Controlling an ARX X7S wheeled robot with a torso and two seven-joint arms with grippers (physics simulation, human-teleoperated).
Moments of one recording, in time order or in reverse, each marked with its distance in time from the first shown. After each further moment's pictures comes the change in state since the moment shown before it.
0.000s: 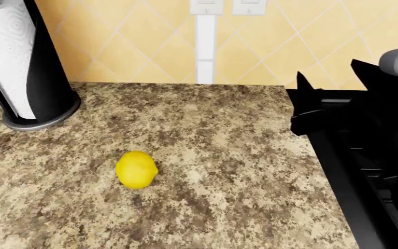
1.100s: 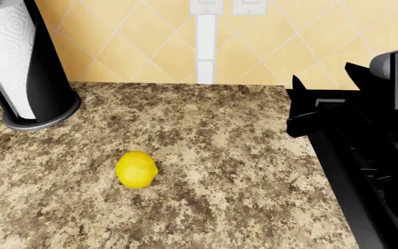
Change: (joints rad) left arm -0.092 0.226 0.053 -0.690 0.344 0.132 0.174; right arm -0.011 0.013 -0.050 0.016 -0.026 -0.044 -0.013
